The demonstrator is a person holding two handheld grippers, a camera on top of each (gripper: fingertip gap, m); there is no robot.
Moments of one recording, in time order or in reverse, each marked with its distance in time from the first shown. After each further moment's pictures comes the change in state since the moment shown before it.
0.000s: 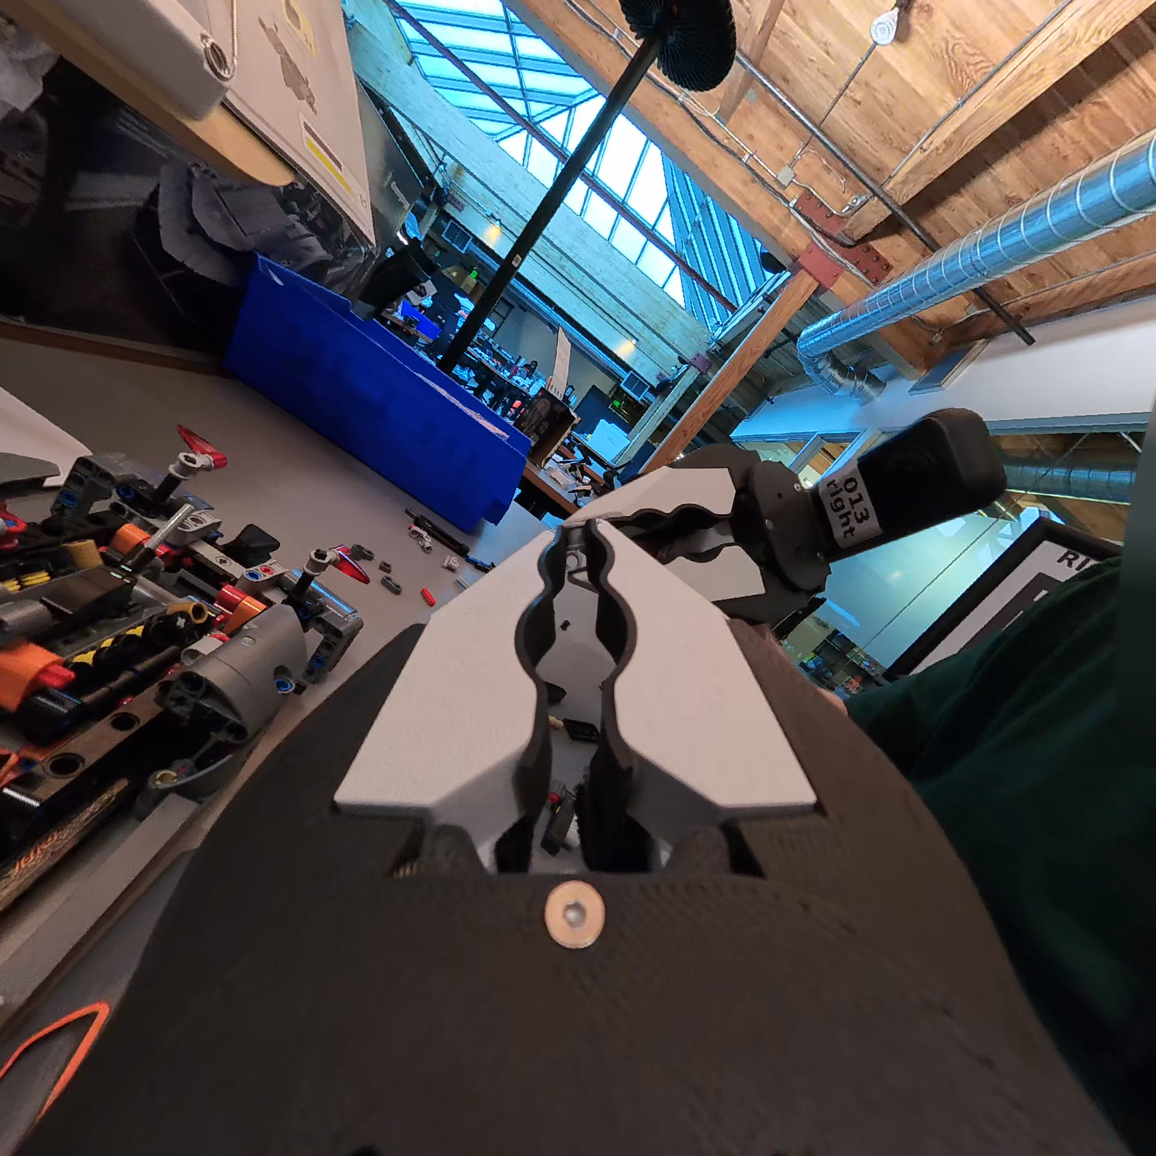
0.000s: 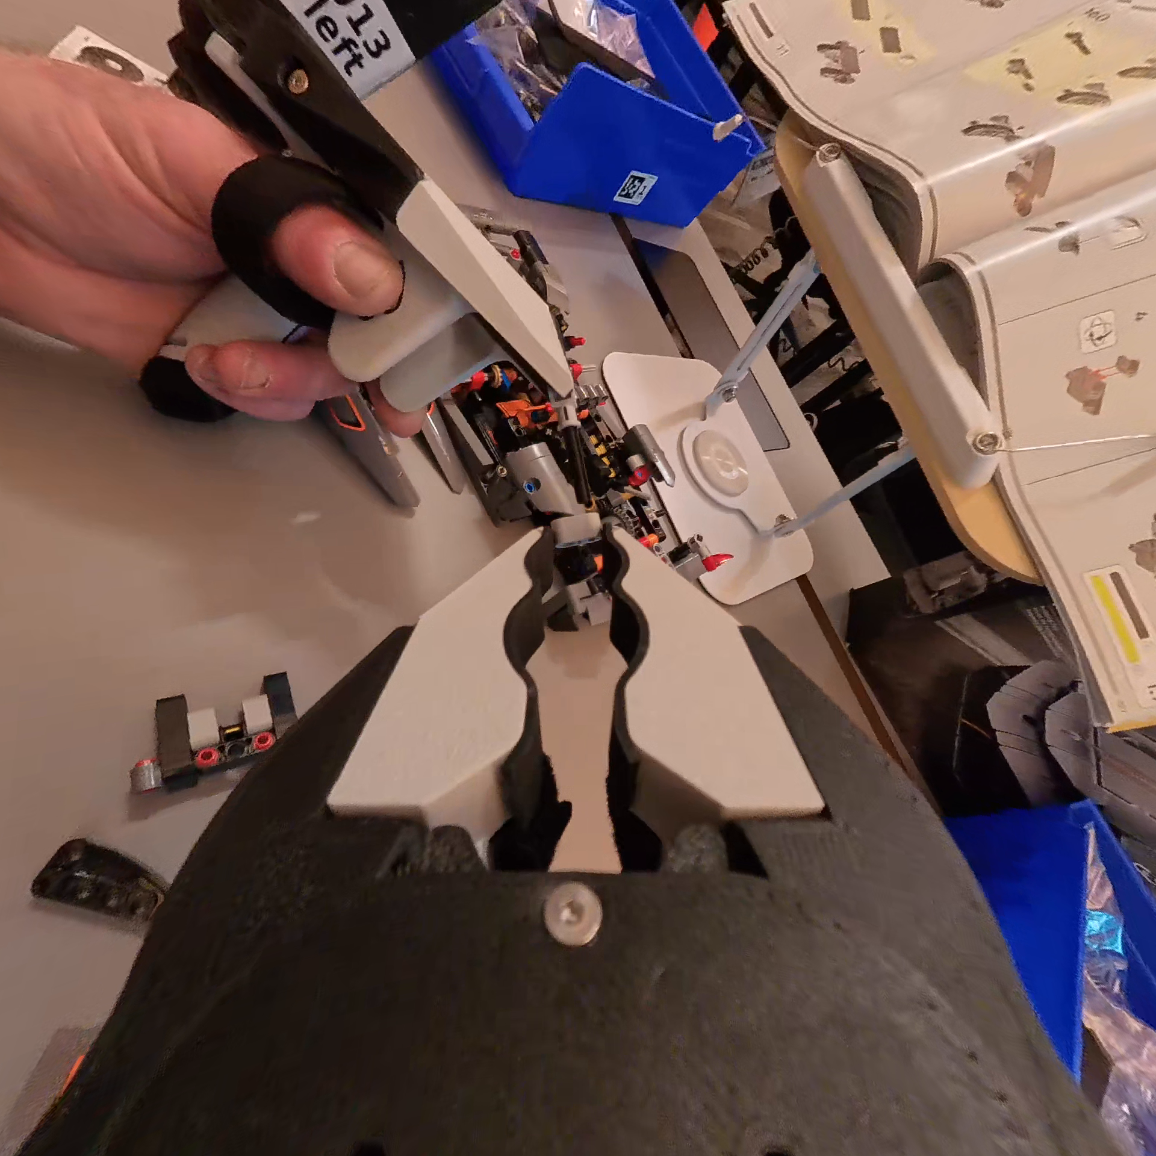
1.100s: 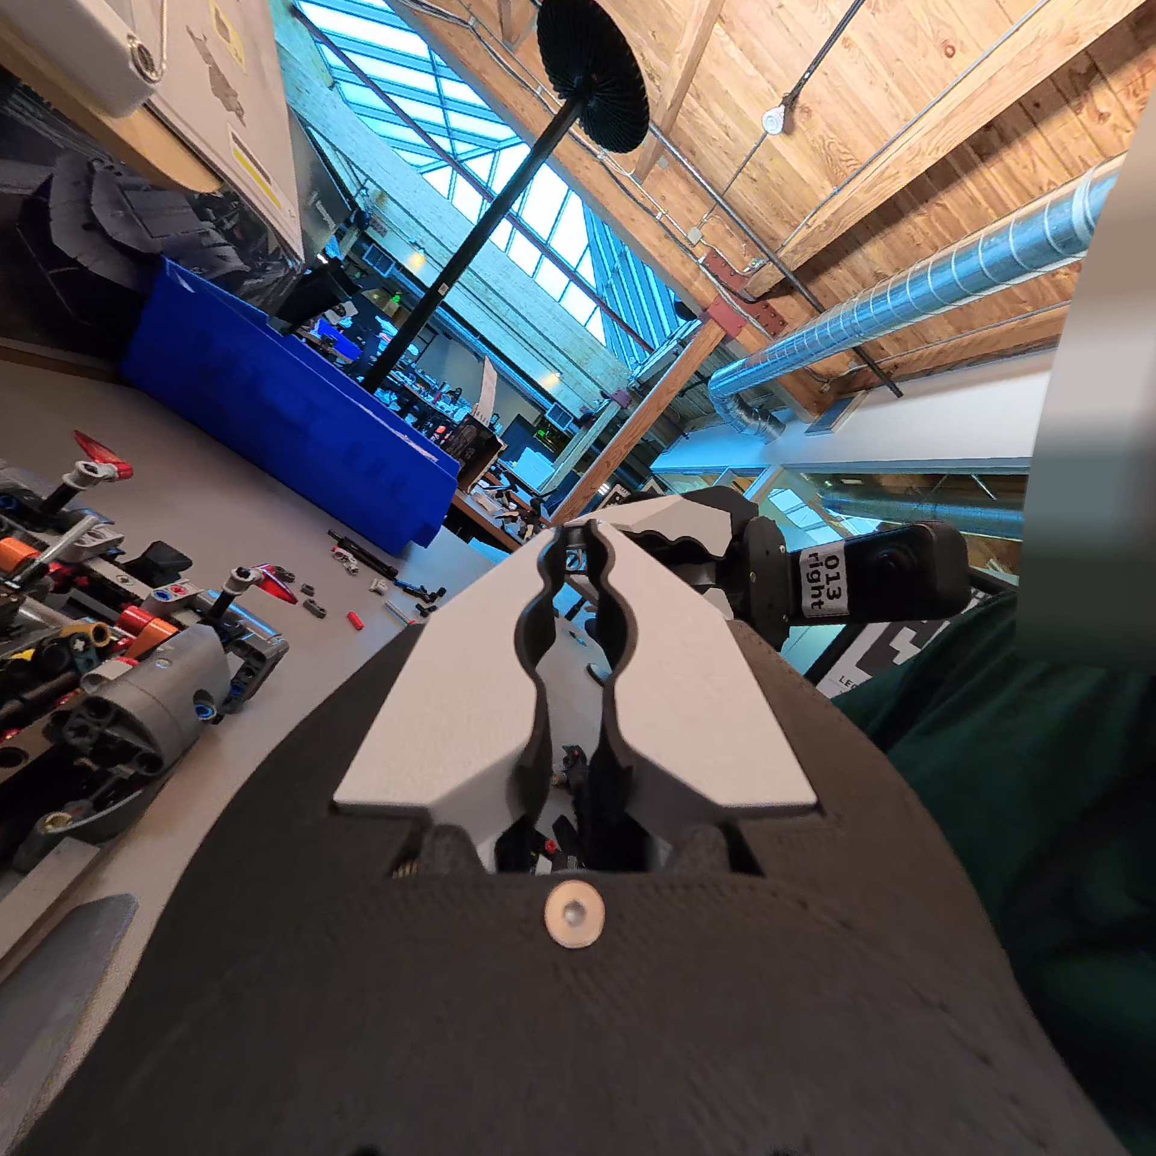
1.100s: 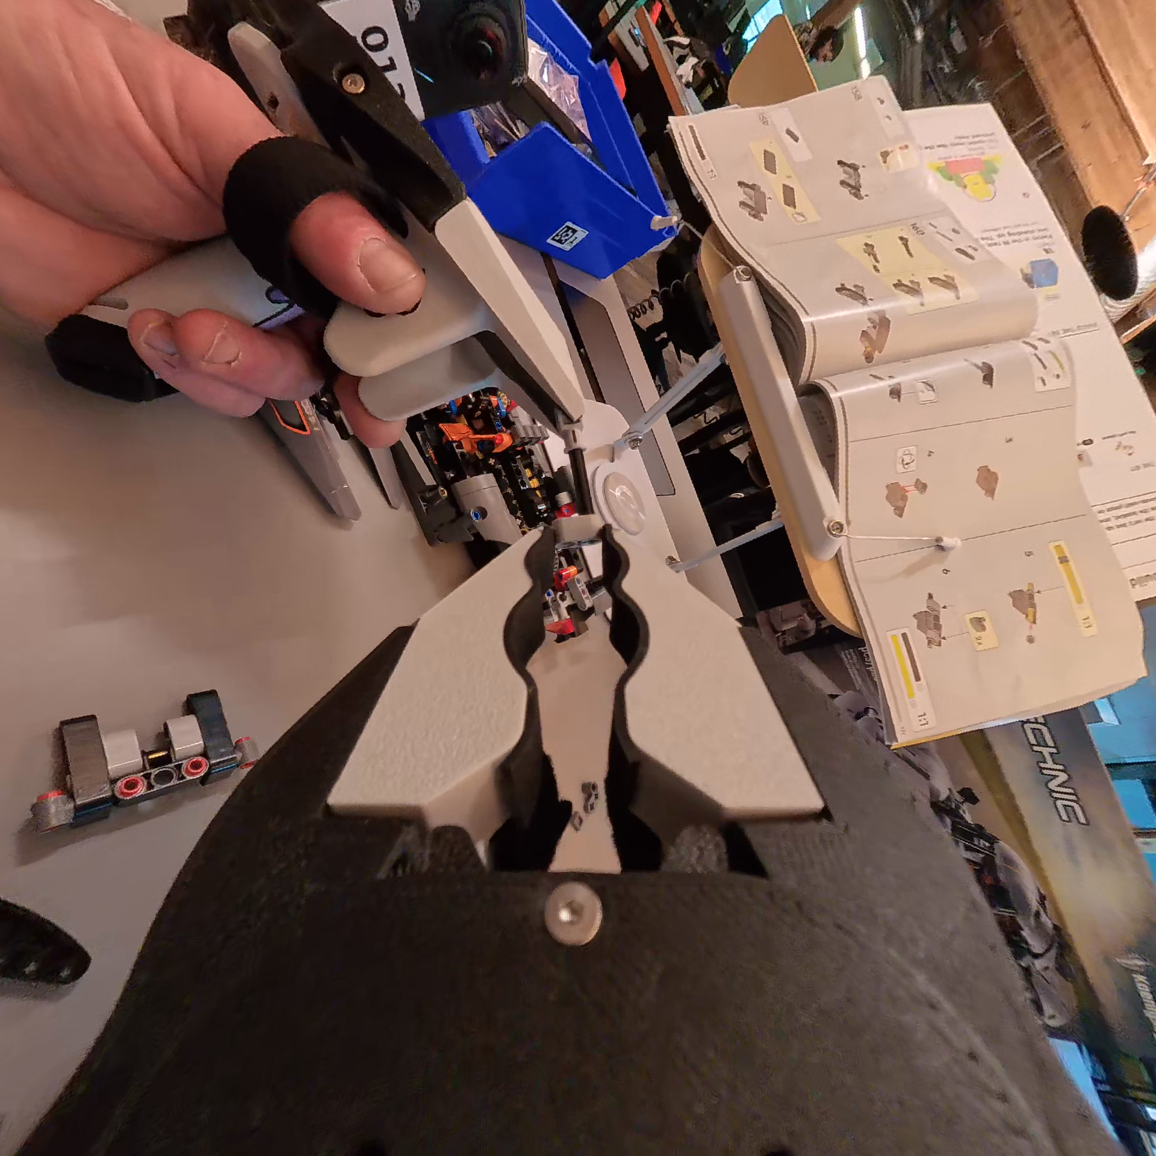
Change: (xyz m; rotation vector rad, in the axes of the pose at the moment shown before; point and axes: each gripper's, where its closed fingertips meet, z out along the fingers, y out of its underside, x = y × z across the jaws) left arm 0.018 -0.008 -0.004 0.055 0.132 -0.077; right arm -0.001 -0.025 -0.011 0.015 0.184 -0.230
